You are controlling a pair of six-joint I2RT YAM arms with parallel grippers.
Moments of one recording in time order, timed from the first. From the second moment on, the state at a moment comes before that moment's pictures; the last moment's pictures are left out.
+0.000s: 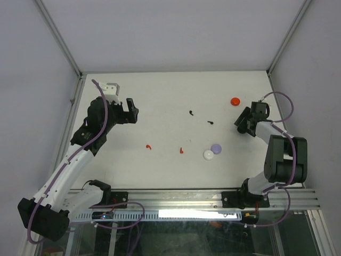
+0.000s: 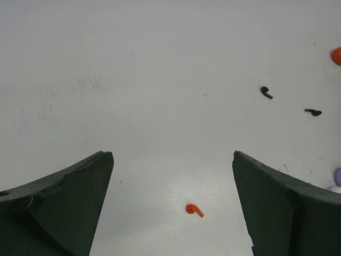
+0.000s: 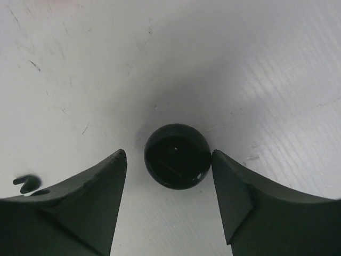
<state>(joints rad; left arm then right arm) -0.36 0.95 0.90 -0.30 -0.07 -0.21 -0.11 1.51 0.76 -0.15 0.11 0.47</state>
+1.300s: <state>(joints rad) -0.35 0.98 0.90 -0.30 -0.01 -0.21 0.03 1.63 0.91 -0.26 0.09 0.19</state>
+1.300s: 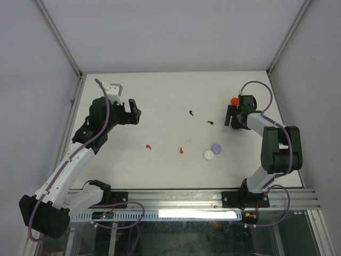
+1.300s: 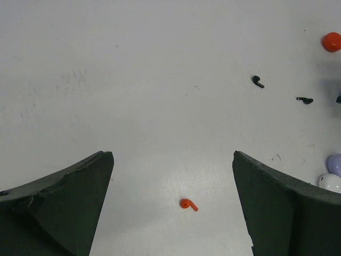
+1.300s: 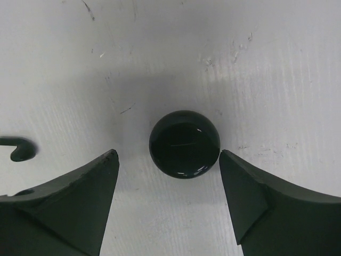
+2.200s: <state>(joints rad) -0.34 1.04 0.90 -0.29 0.20 -0.26 0.13 1.59 0.86 -0.23 0.00 0.16</state>
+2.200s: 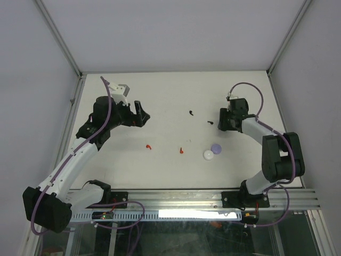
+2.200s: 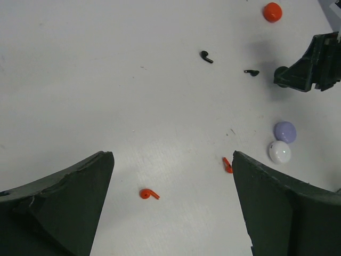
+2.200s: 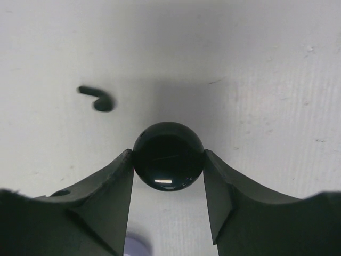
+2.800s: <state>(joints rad) -0.40 1.07 0.84 -0.05 0.47 -0.60 0.48 1.10 0.63 -0.01 0.02 0.29</state>
